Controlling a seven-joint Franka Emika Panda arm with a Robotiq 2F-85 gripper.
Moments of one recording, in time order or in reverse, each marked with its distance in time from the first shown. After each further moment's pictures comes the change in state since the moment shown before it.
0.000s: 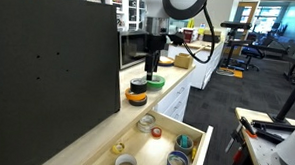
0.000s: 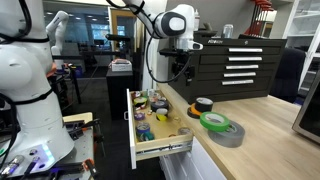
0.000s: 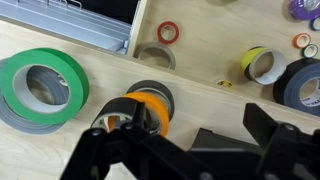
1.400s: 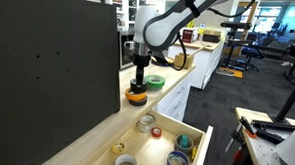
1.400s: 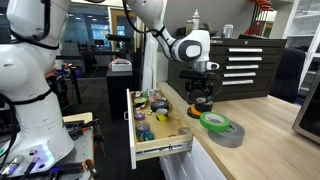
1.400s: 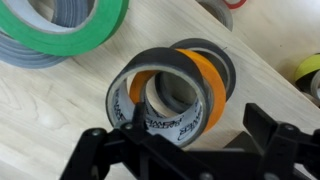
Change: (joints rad) arm -0.073 0.317 -0.004 0.192 -0.012 0.210 -0.394
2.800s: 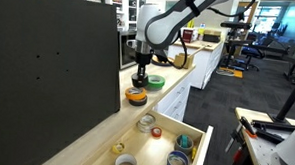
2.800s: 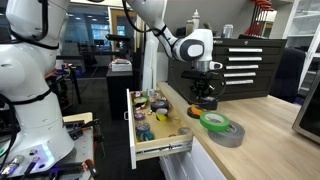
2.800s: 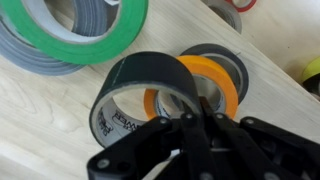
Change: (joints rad) arm -0.033 -0.008 0.006 0.000 0.001 0.001 -0.015
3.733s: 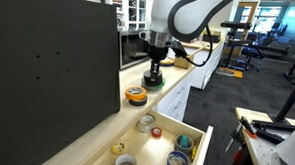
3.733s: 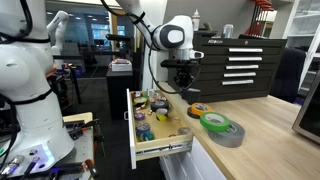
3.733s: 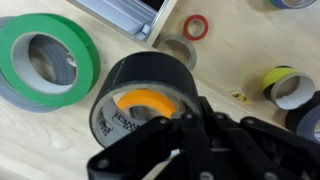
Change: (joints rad) arm 0.071 -0.285 -0.001 -0.298 -0.062 -0.007 0.213
